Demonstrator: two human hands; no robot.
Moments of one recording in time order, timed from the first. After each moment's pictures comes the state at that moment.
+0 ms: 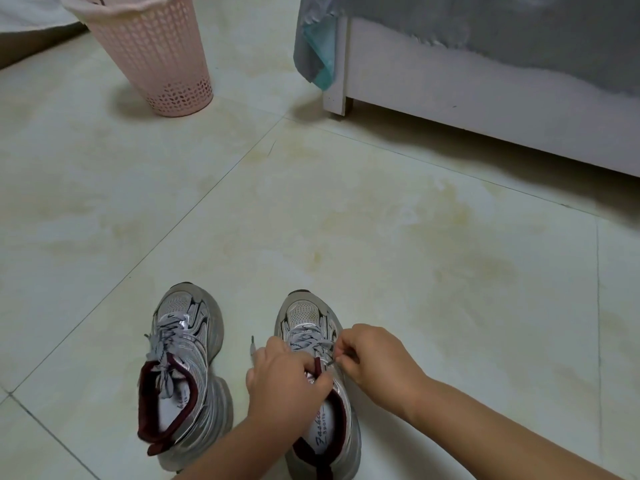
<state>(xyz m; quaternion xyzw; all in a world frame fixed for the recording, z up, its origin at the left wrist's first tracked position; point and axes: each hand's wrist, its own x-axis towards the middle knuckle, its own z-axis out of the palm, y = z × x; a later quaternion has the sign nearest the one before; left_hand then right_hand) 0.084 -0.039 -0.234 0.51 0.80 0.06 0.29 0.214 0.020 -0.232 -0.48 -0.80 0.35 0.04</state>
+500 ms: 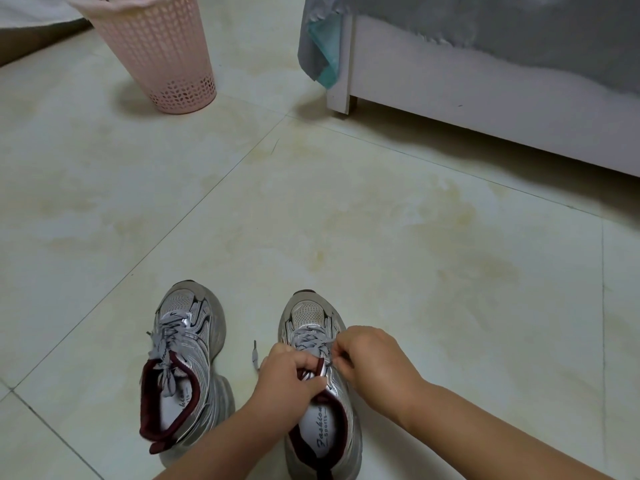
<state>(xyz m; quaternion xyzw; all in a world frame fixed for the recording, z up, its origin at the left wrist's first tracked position) 0.069 -0.039 -0.241 0.45 0.74 0.19 0.46 0.204 0.018 -0.228 -0.46 -0.84 0.28 0.03</state>
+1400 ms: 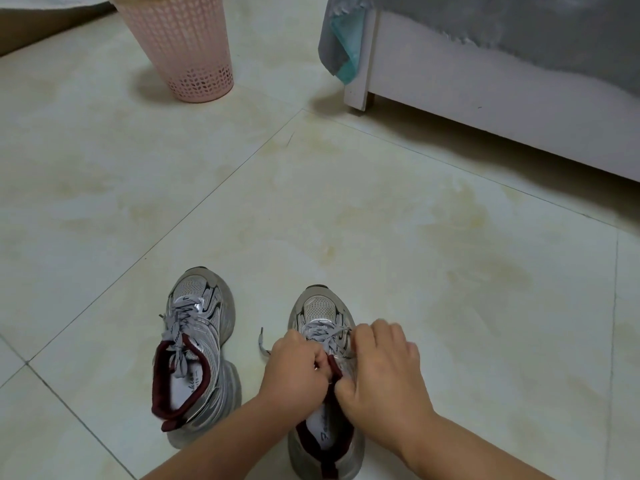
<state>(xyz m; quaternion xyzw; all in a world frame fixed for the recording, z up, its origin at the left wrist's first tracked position) 0.070 -0.036 -0.249 0.54 0.76 0.14 0.34 0.200 -0.018 -0.227 -0.54 -0.82 0.19 0.02</state>
